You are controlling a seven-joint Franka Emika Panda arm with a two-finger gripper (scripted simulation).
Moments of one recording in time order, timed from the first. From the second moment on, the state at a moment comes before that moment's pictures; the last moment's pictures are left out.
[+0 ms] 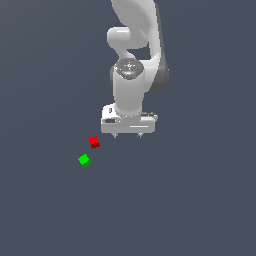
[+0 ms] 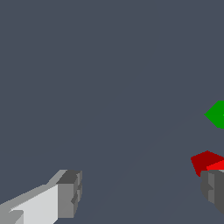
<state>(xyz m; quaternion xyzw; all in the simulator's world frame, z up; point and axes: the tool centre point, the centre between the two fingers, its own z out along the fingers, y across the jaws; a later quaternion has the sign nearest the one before) -0.006 -0.001 0.169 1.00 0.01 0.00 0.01</state>
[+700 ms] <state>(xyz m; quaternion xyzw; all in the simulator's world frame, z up) -0.019 -0.023 0.156 1.00 0.04 0.00 0.01</state>
